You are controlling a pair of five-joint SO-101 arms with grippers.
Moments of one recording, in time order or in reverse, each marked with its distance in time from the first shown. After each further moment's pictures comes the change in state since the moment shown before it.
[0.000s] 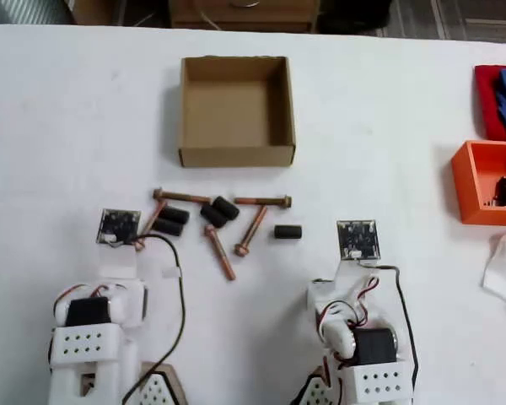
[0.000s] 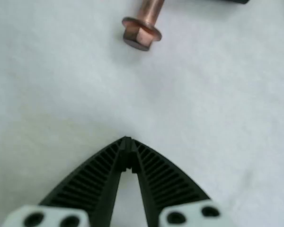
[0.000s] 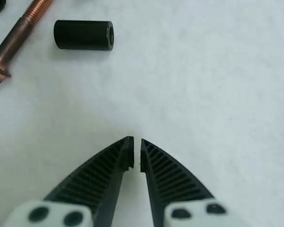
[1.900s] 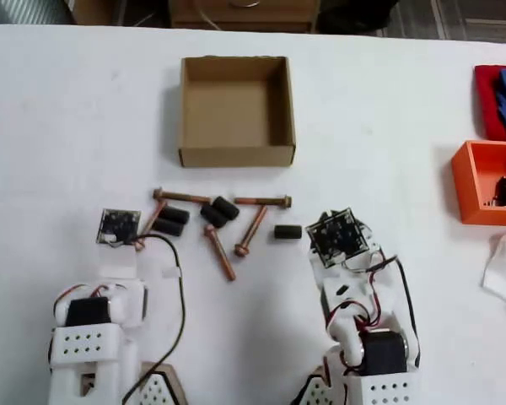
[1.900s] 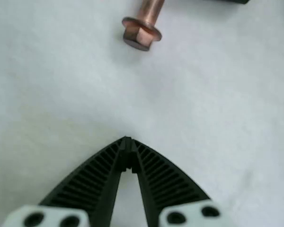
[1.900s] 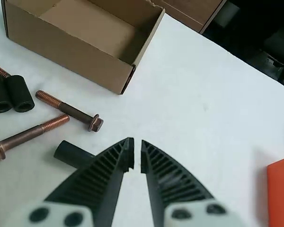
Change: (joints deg) left arm 0.0 0.0 0.0 0.0 0.0; right arm 0.3 -0.2 -10.0 -22.3 29.0
